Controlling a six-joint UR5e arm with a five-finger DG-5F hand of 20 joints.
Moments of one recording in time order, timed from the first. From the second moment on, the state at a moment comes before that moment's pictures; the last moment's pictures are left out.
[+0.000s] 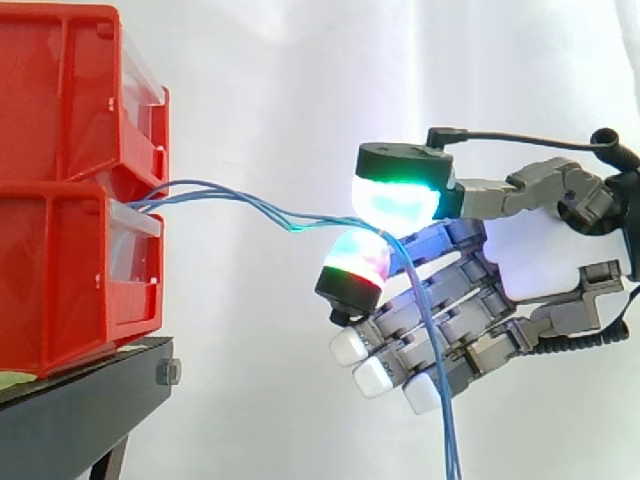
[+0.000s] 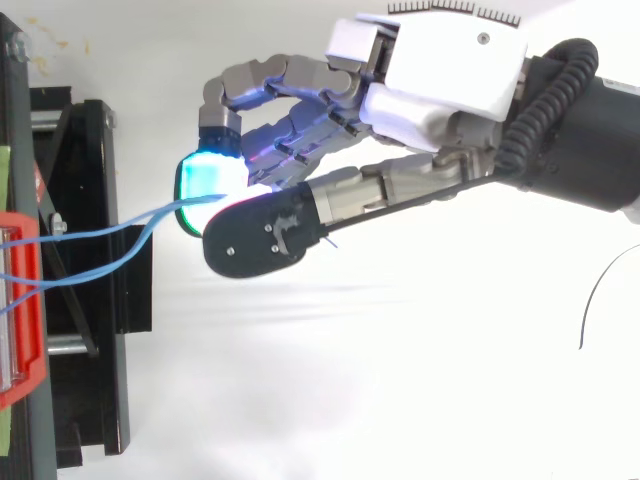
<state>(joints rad) 0.13 -2.24 -1.14 -3.10 -1.16 0.04</state>
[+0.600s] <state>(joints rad) 0.13 -2.24 -1.14 -3.10 -1.16 0.04</state>
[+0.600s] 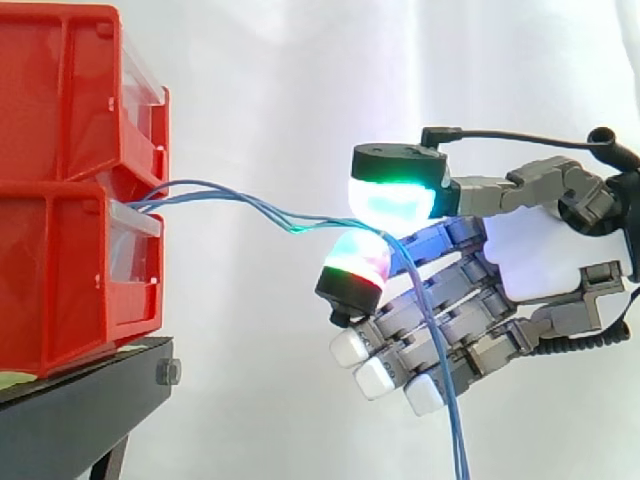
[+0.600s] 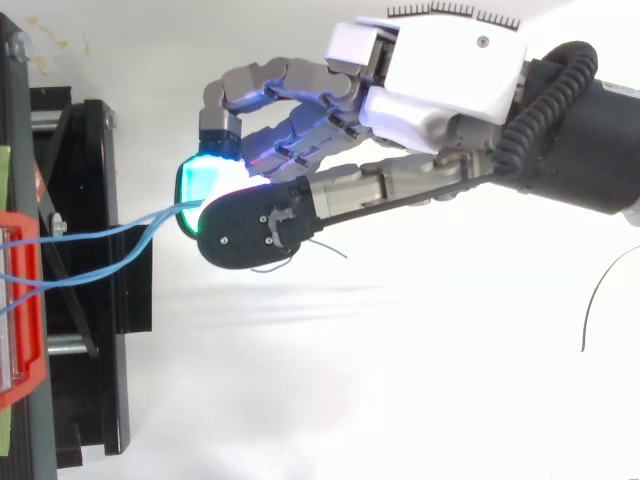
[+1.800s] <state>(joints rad) 0.13 -2.24 -1.14 -3.10 -1.16 0.04</state>
